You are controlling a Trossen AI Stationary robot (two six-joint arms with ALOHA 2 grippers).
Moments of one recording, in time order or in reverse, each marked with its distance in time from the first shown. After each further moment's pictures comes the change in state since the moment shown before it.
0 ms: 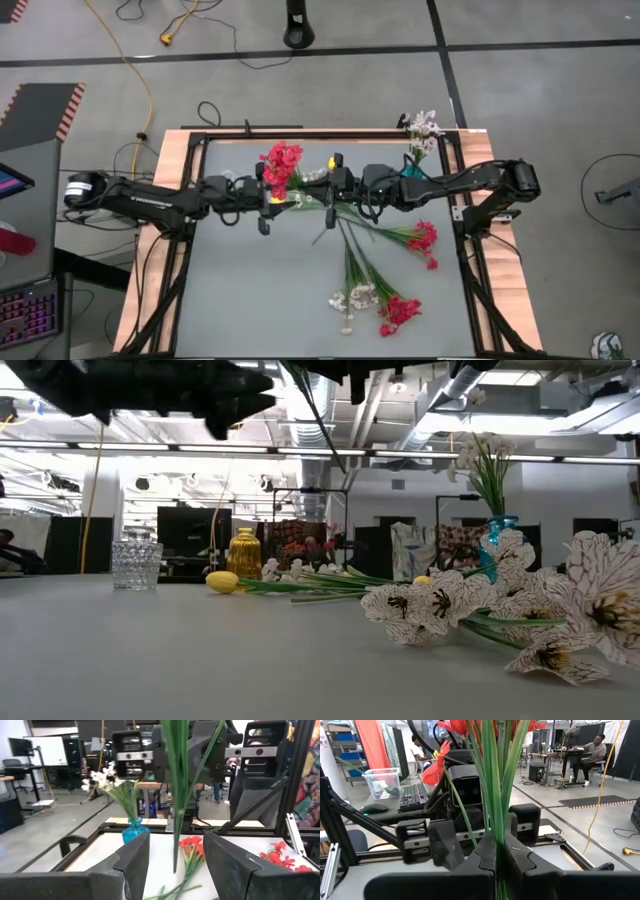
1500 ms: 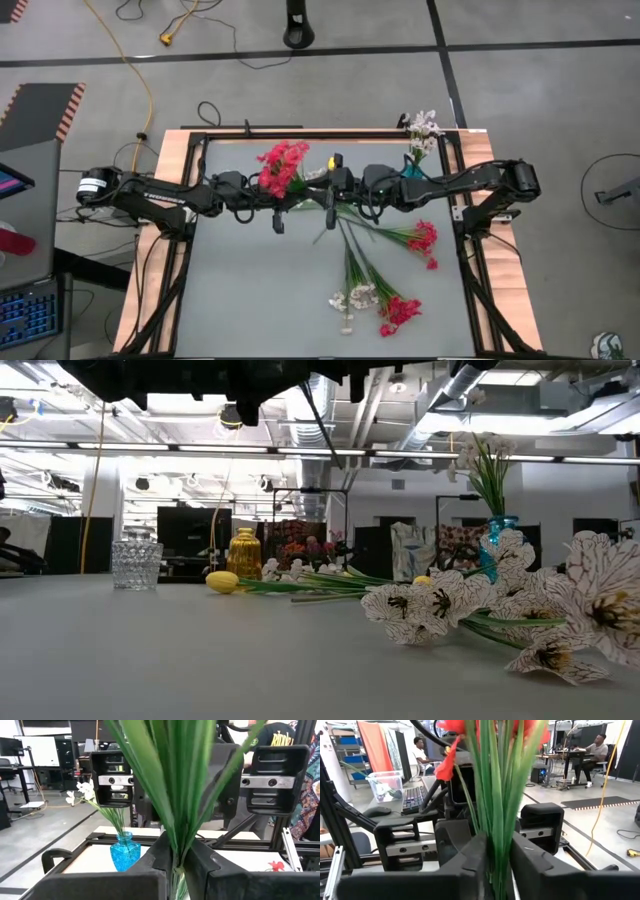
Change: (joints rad) left arm -0.012 0.141 0.166 -0.002 0.010 -0.028; right arm 0.001 0.000 0.000 0.009 -0.002 0.009
